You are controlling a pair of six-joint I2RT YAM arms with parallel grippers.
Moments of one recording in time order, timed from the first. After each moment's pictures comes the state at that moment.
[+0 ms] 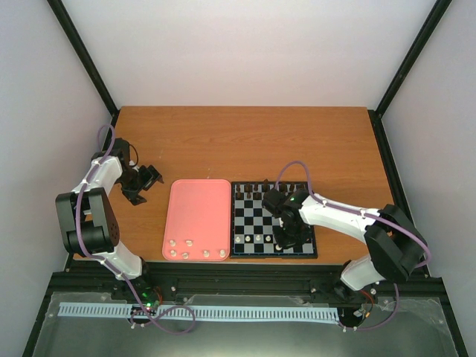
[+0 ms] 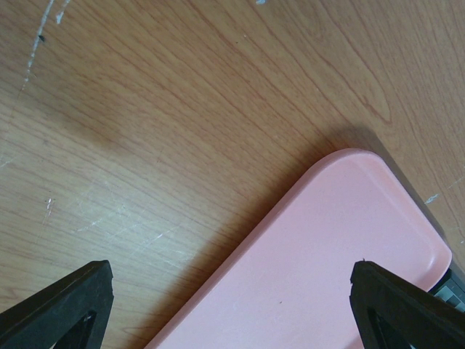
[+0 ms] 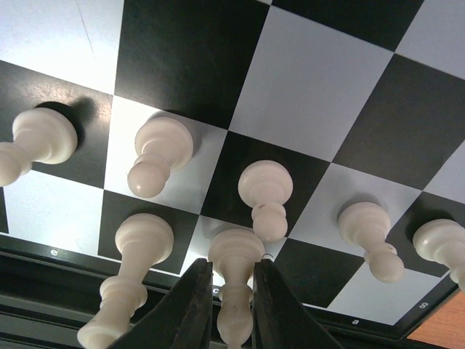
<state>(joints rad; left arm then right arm) 0.21 1.61 1.11 -0.92 0.32 -0.61 0.82 1.47 0.85 -1.02 -0.07 0.52</state>
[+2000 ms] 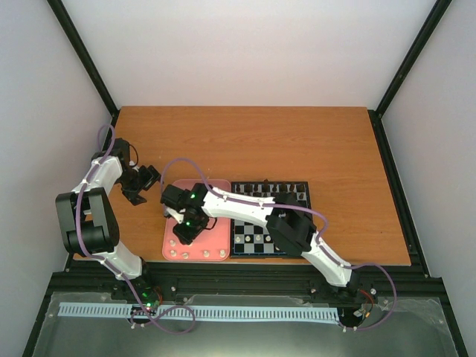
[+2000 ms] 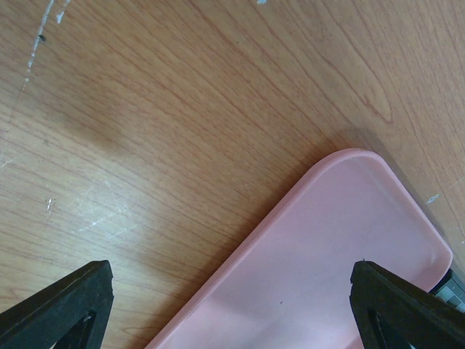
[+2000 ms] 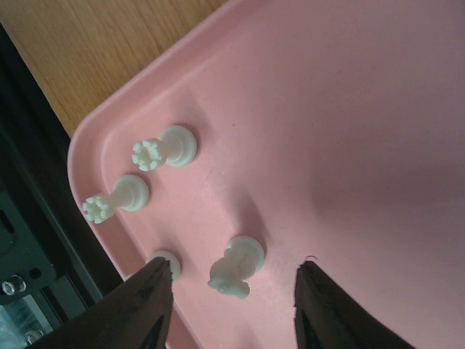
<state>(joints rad) 0.21 1.61 1.11 -0.92 0.32 -0.61 1.19 2.31 1.99 -0.99 -0.25 0.23</state>
